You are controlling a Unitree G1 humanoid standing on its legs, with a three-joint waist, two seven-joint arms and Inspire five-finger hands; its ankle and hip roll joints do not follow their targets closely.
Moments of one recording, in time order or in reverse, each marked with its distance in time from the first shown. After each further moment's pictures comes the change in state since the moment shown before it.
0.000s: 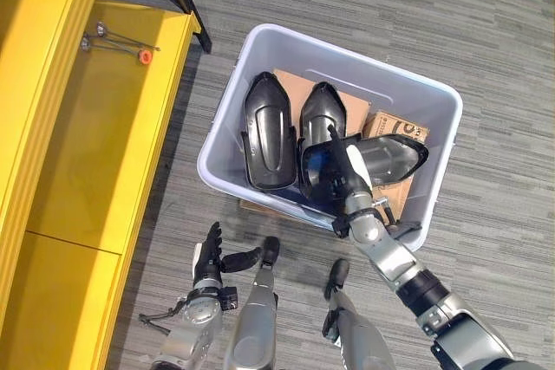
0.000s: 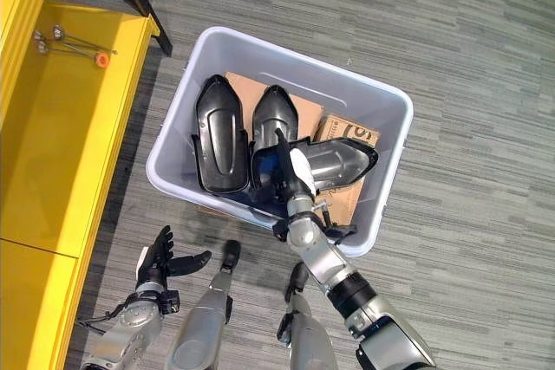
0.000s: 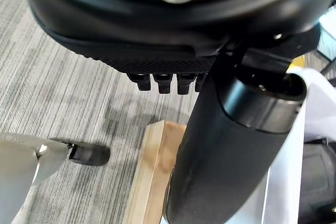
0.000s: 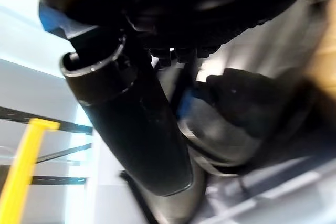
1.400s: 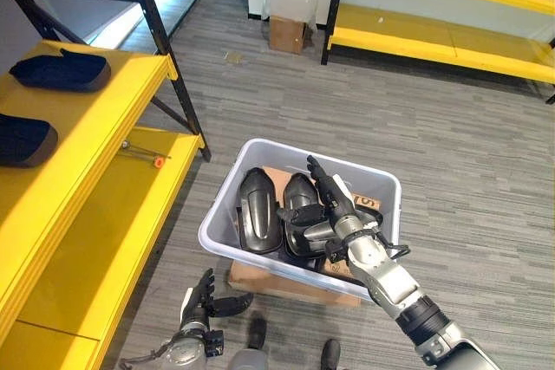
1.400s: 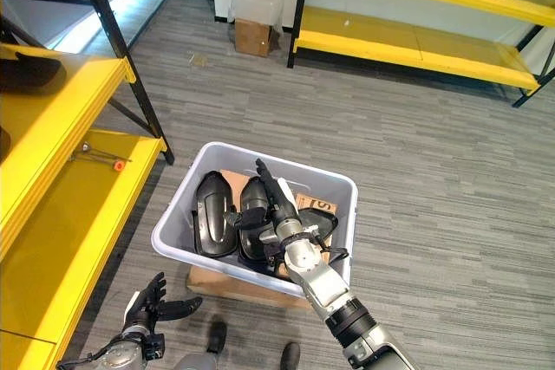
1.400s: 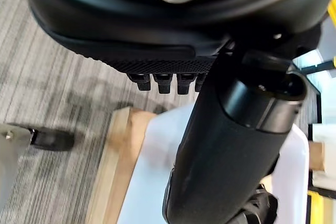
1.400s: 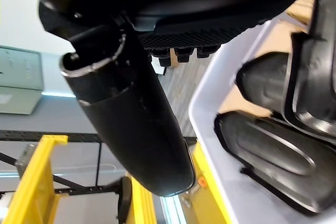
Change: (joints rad) left arm 0.200 -0.003 0.087 -0.016 0.038 0.091 -0.123; right arm 0.108 0.068 -0.007 -0.118 0.277 -0.036 0.144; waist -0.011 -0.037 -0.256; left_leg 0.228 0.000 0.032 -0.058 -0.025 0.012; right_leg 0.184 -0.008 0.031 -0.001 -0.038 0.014
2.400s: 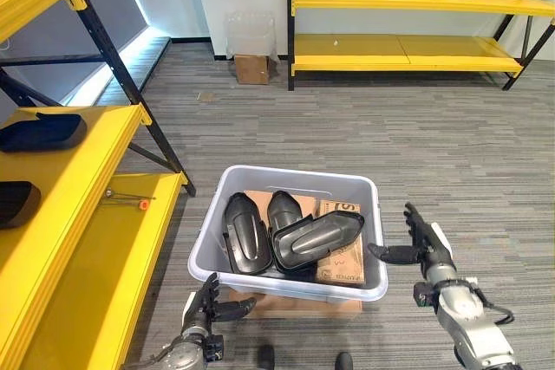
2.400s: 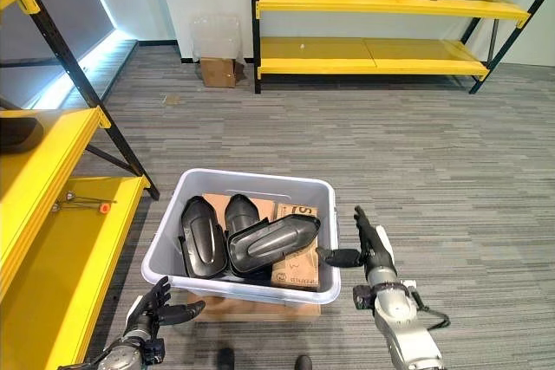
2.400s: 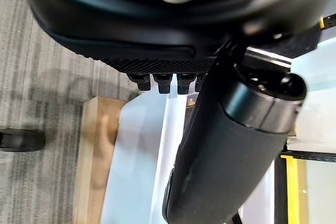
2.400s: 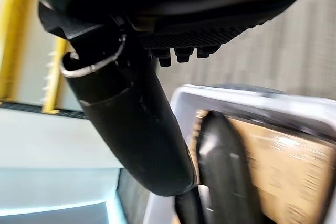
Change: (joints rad) left arm 0.036 -0.022 0.035 0.008 0.006 -0.001 -0.077; right arm 0.411 -0.252 -0.397 -0.119 -0.004 -0.057 0.107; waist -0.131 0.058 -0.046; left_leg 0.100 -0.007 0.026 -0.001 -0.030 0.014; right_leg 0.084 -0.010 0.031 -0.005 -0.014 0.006
